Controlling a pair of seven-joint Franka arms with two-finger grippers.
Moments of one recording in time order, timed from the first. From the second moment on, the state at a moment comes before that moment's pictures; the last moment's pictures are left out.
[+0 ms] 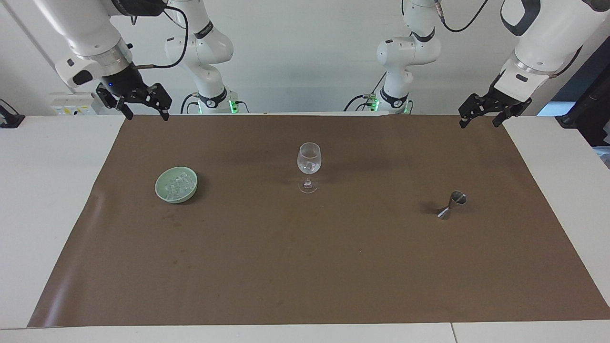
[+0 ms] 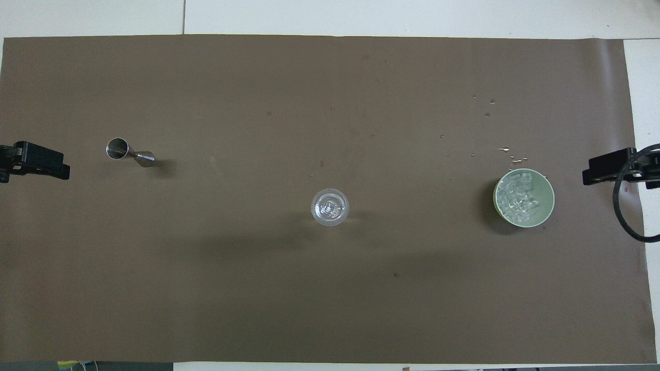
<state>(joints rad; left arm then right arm) 0.03 -0.04 -0.07 -1.61 -0.02 1.49 0.00 0.08 -0.10 -0.11 -1.63 0.02 1.47 0.06</state>
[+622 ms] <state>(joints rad) 0.03 -0.04 -0.07 -1.61 -0.02 1.49 0.00 0.04 -0.10 -0.10 -1.61 0.01 1.45 -0.02</state>
